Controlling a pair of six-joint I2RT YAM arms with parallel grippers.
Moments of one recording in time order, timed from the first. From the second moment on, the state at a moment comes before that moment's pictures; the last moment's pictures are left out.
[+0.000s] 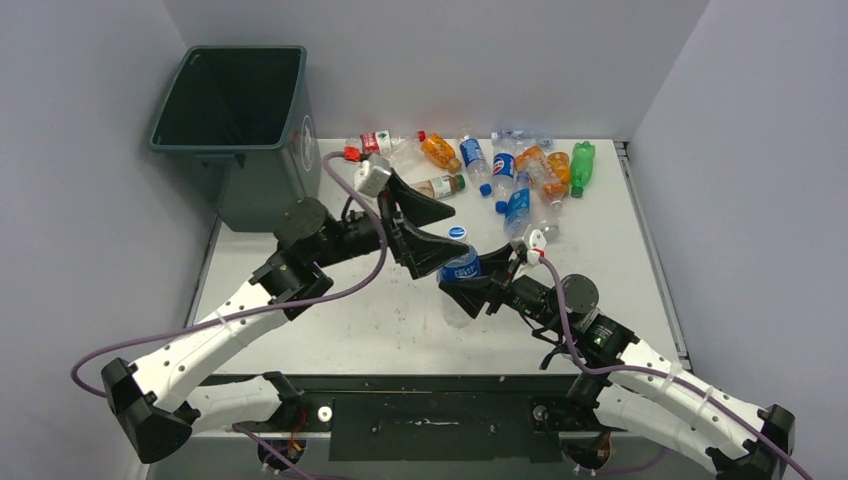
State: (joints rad) left arm -0.82 1.07 1.11 0.31 0.49 -0.53; right arm 0.87 0.70 0.57 0.25 -0.19 0.29
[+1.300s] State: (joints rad) left arm -0.89 1.18 1.13 0.09 0.46 -0.43; right arm 0.93 0.71 0.57 0.24 -0.18 0.27
